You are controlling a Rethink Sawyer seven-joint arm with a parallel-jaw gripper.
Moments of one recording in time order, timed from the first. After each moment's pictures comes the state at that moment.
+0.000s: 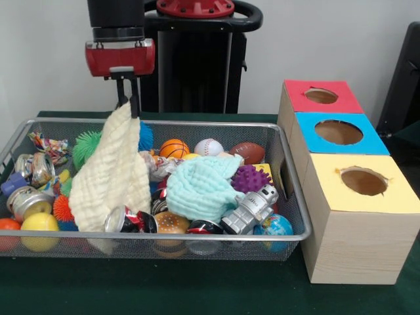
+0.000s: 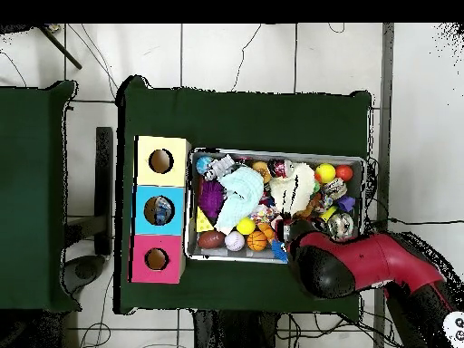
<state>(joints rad) -1.07 -0.85 0.81 2.04 -0.85 0.43 1.94</state>
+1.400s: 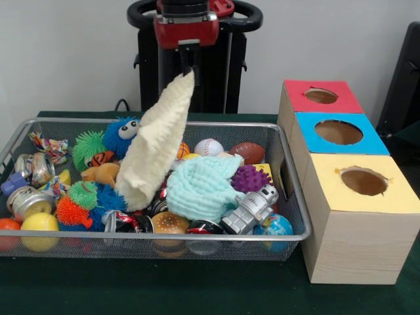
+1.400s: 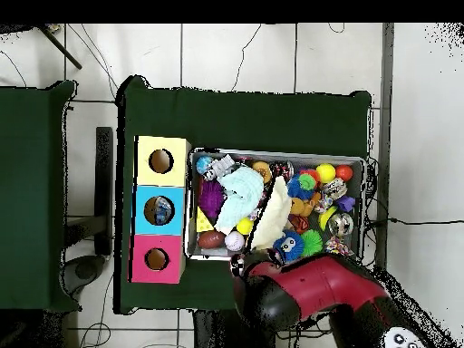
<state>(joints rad) -0.87 -1.00 0.73 2.24 -0.70 0.43 1.94</state>
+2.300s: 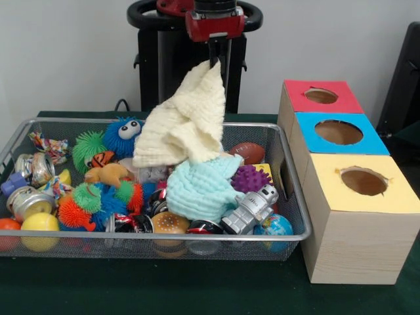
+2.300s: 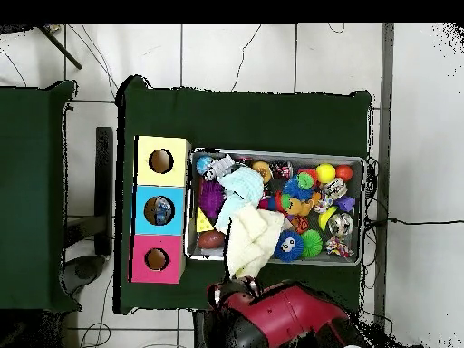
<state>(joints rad) -0.70 -1.03 0.56 2.37 -0.70 0.30 1.94</state>
